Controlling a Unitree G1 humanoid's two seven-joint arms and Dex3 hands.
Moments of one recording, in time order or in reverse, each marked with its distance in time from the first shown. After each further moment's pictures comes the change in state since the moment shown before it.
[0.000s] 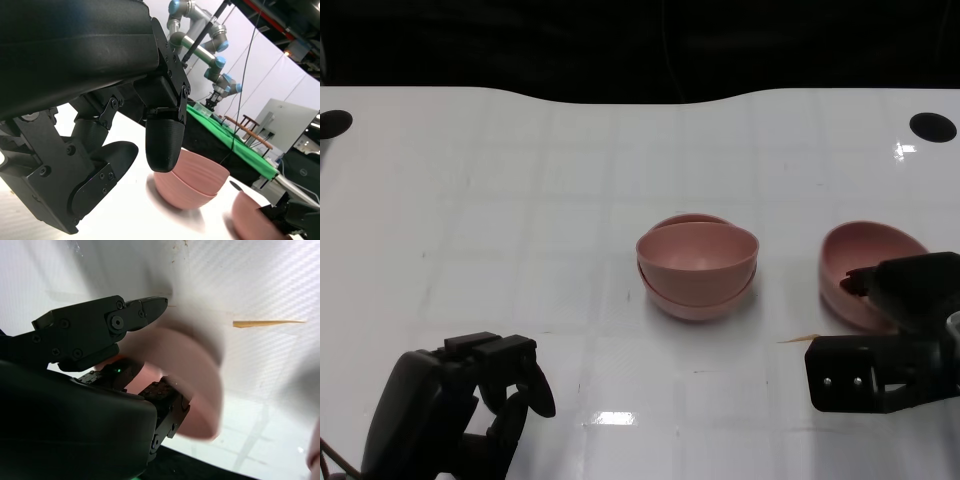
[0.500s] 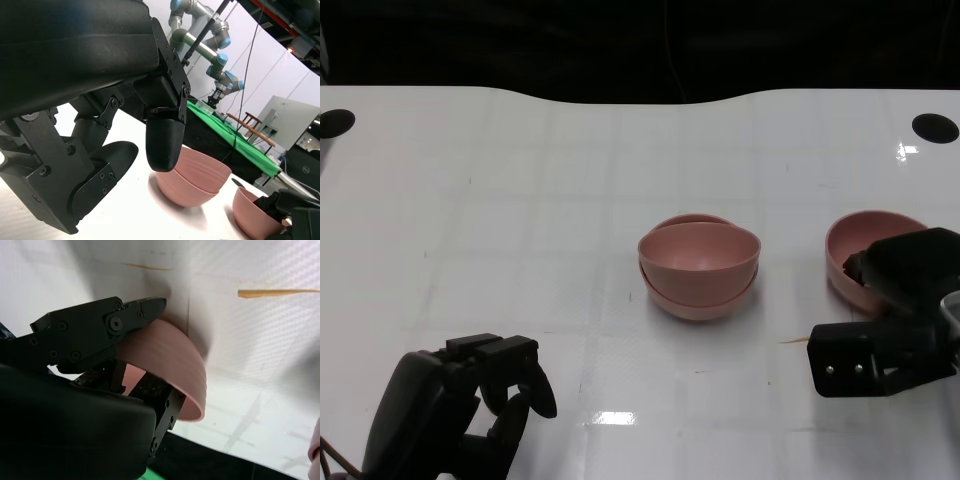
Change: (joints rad) left arm 0.004 -0.001 0.000 -0.010 -0.007 0.008 -0.021; right arm -0.143 0.000 0.080 0.281 0.040 -0.145 -0.253
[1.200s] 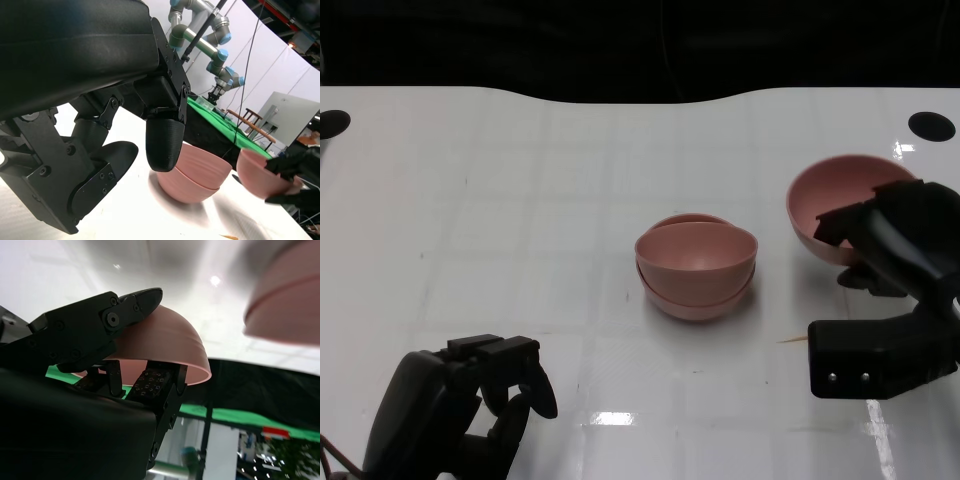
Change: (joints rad) left arm -0.003 0.000 0.000 0.002 -0.002 0.005 -0.013; right arm 0.095 -0.053 -0.068 -0.343 0.054 -0.053 -0.166
